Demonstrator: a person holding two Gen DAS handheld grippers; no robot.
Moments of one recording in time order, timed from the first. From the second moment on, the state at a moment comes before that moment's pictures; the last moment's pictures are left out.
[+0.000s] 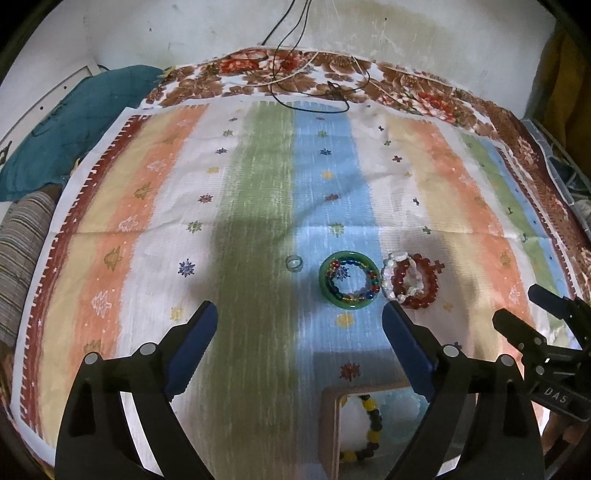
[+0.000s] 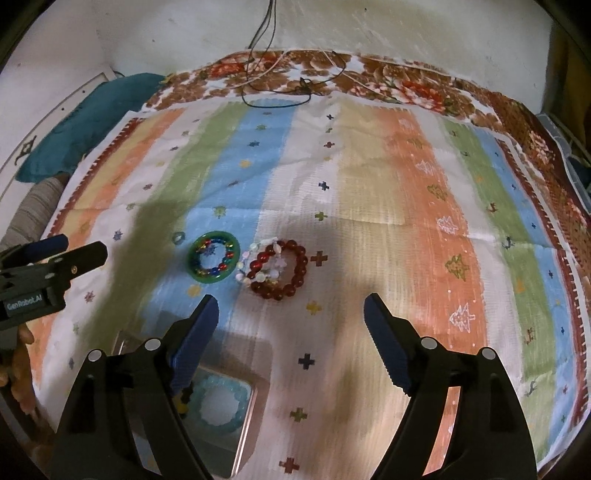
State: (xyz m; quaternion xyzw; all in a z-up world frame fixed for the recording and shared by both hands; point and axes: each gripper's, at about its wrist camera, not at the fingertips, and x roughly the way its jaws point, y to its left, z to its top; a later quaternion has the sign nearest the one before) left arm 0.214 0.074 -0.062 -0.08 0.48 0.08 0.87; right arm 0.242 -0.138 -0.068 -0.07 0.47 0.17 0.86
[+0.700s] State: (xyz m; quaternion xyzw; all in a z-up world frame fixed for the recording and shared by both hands) left arm 0.254 0.084 -0.090 -0.08 0.50 0.08 0.86; right arm 0.284 -0.134 -0.098 -0.08 0.50 0.15 0.85
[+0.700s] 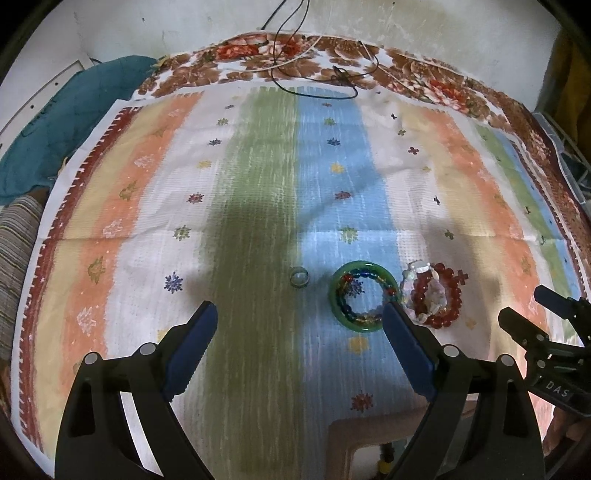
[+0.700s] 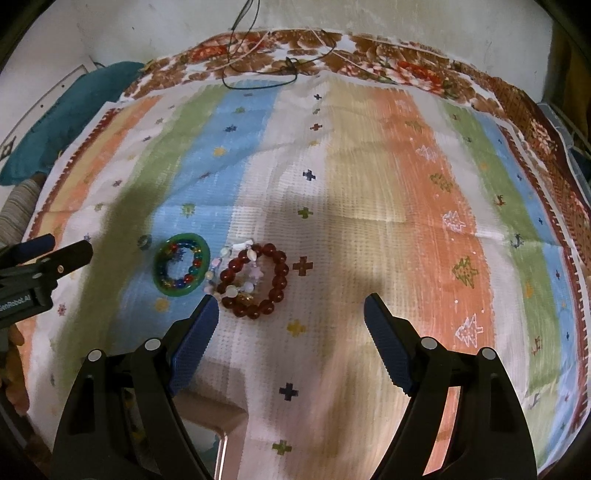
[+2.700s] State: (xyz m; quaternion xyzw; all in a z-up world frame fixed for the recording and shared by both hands) left arm 0.323 0.097 -0.179 -0.07 0.58 0.05 0.81; right arm 0.347 -0.117 -0.174 -0.11 0.56 0.11 0.82
